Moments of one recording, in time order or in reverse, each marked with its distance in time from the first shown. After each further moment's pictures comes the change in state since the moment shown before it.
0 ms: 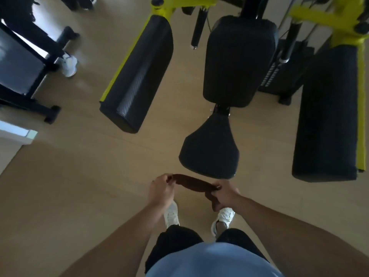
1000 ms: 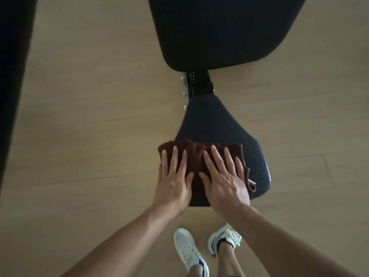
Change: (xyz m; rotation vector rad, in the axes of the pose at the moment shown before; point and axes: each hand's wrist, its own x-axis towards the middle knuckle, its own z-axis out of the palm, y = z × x) left_hand 0.255 -0.013 0.140 0.591 -0.263 0.701; right_hand 0.214 -0.015 0.065 -0.382 0.647 -0.197
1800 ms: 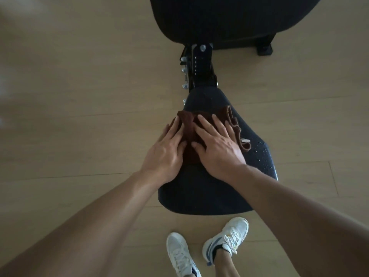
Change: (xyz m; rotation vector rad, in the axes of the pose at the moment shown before) left_hand 0.073 -0.011 -0.023 -0.210 0.078 0.128; right_hand 0.090 0.003 -0.024 0.110 -0.023 -0.206
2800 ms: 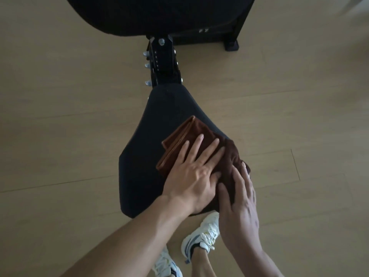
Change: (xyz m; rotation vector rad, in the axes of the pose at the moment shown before) left_hand -0.014 0.111 0.069 0.268 -0.172 0.347; right_hand -0.151 0.034 0.016 0.402 0.373 0.592
